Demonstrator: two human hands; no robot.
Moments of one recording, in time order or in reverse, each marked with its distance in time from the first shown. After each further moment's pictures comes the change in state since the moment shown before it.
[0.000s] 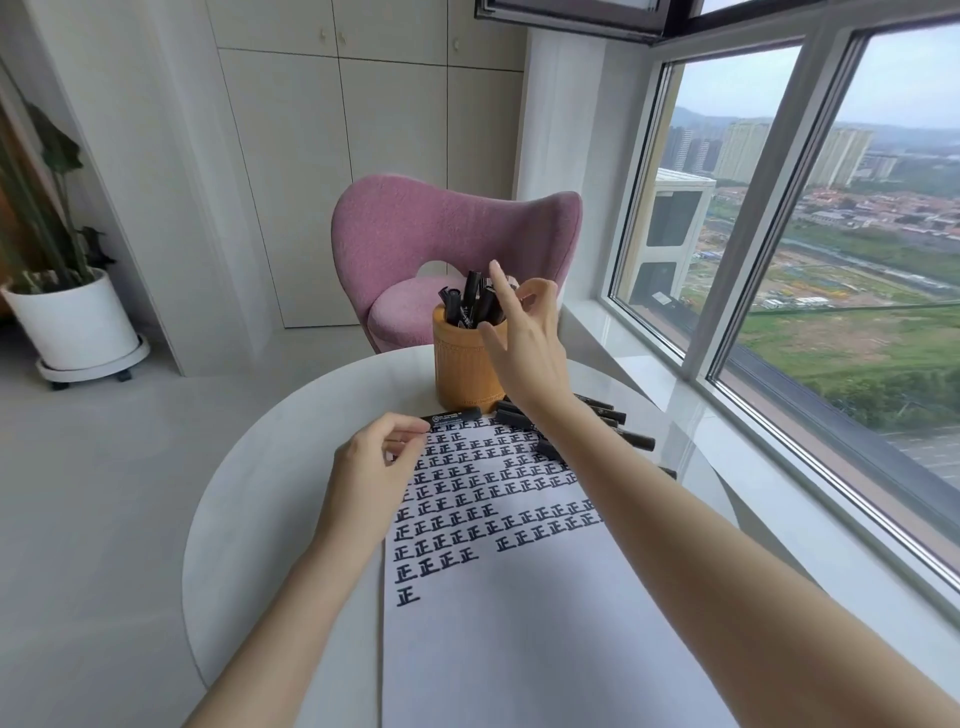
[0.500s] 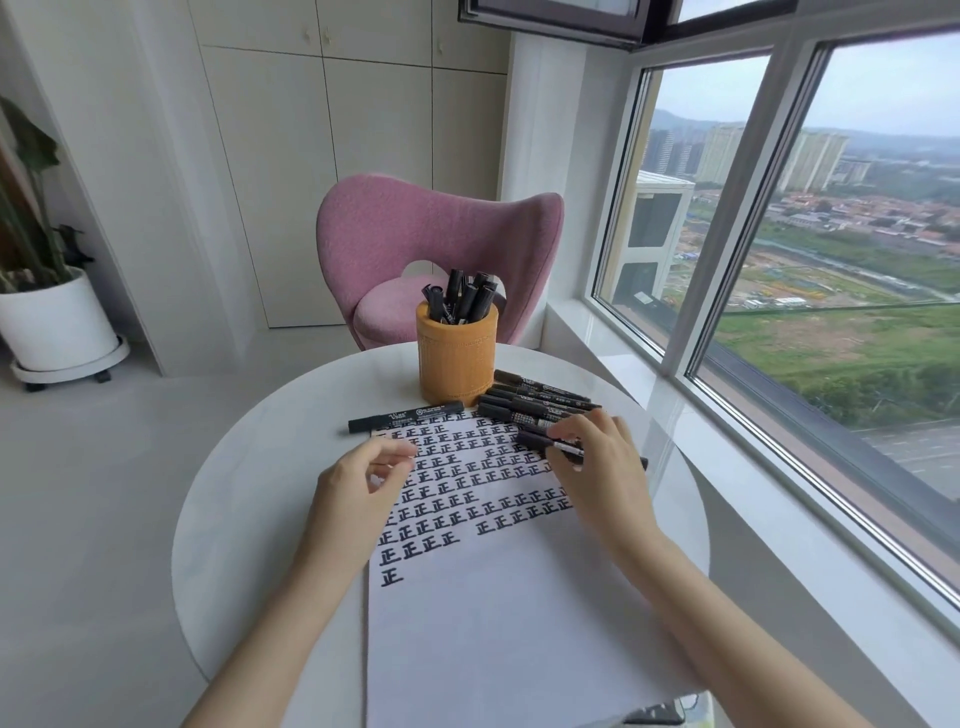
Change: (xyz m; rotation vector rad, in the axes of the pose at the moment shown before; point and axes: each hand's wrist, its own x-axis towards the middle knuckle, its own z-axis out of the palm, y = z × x) left_hand -0.029 -0.005 -0.001 -0.047 -0.037 0.001; right_hand -0.123 0.052 -0.054 -0.110 -0.102 0.192
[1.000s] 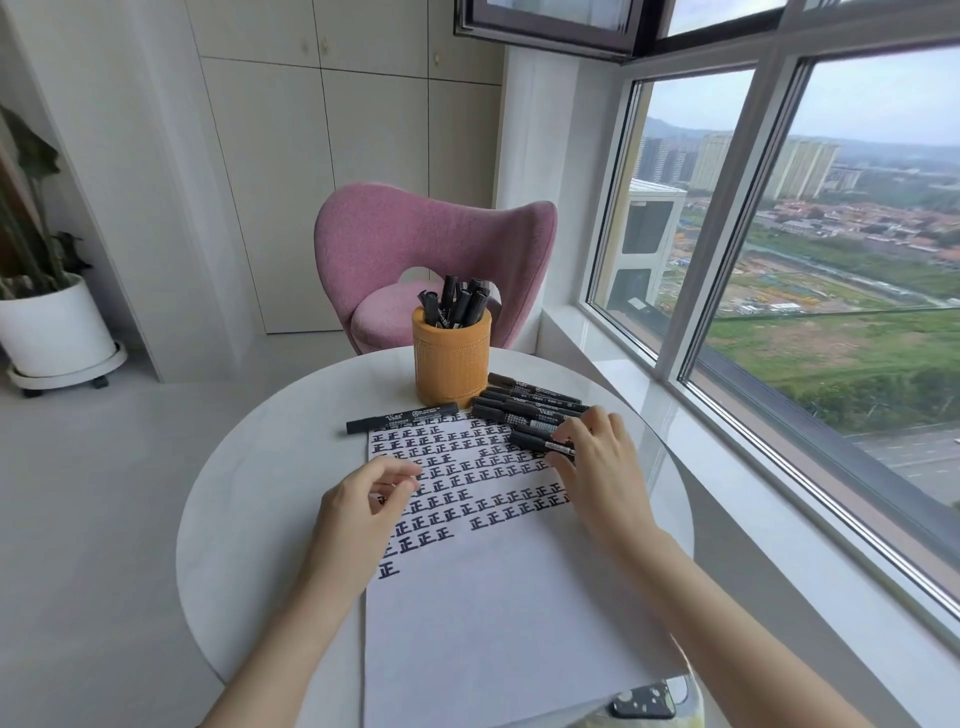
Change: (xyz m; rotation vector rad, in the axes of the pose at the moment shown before) left_hand -0.020 0.004 0.003 -0.056 -0.019 -0.010; right_hand -0.001 0.004 -0.007 -0.242 -0.029 -0.076
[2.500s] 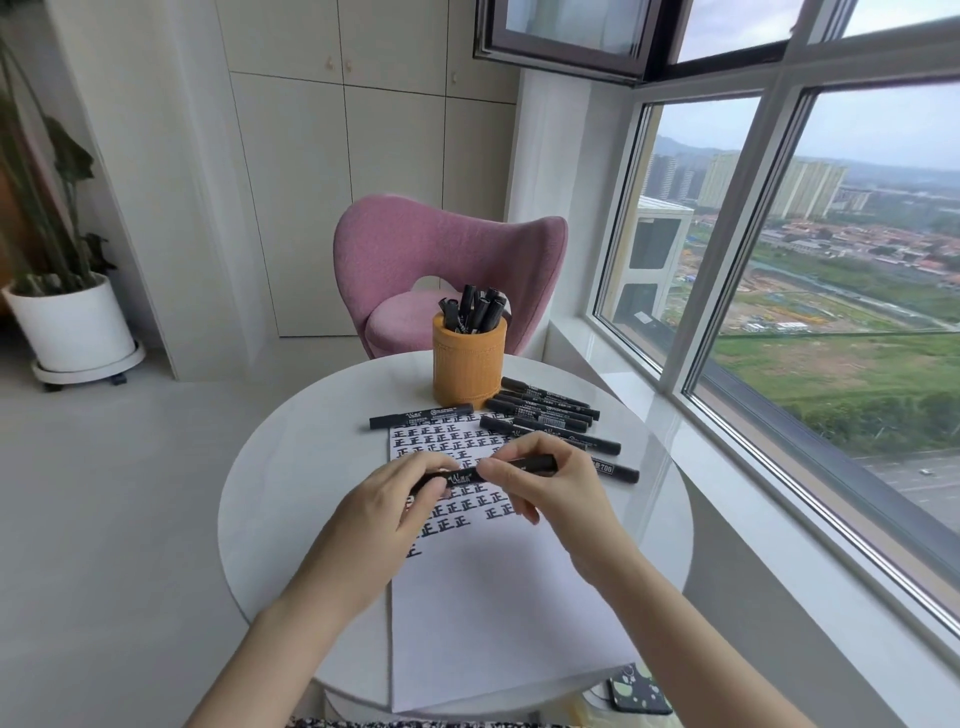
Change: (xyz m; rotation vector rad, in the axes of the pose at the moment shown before) left_hand -0.027 0.030 -0.031 0.206 -0.193 0.319; right_hand -0.036 -0.073 -0.049 1.260 -0.311 0.243
